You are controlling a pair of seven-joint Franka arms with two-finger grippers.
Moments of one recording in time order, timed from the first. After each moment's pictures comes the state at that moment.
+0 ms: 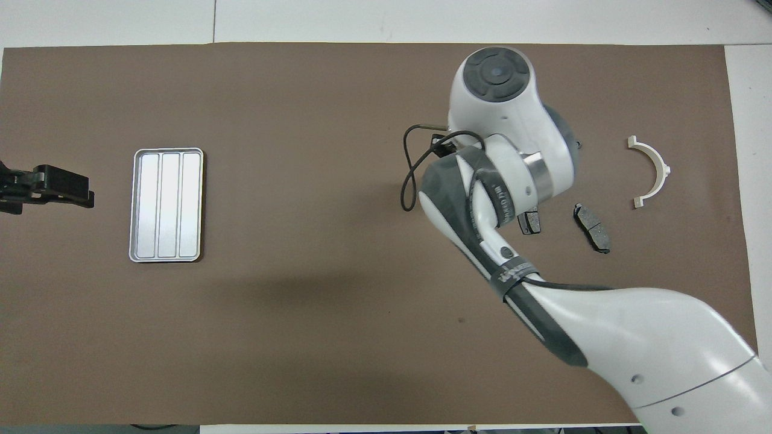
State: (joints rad) left arm -0.04 -0.03 -0.01 -1.60 0.01 1.52 -0.07; right arm 0.32 0.50 0.04 -1.42 -0.10 1.87 0.60
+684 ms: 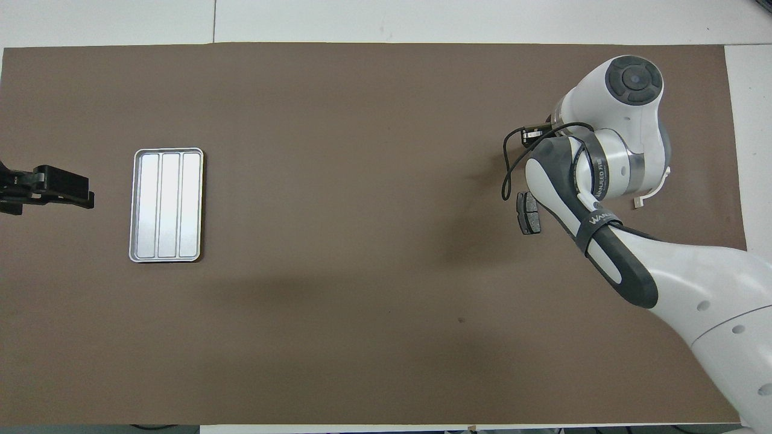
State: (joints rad) left arm -0.04 -0.03 -0.01 -1.60 0.01 1.52 -0.07; right arm 0.08 0.55 0.04 -1.63 -0.10 2.24 0.15
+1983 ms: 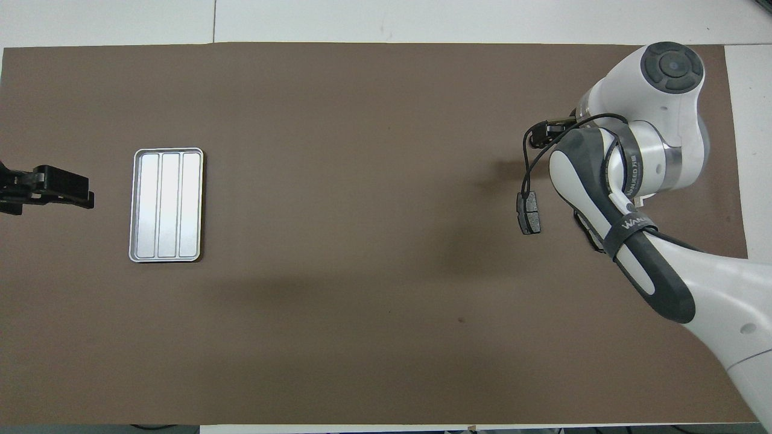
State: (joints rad) left arm -0.04 -0.03 -0.01 -1.60 0.01 1.52 -0.07; right arm 0.05 0.44 0.04 -1.62 -0.10 2.09 0.15
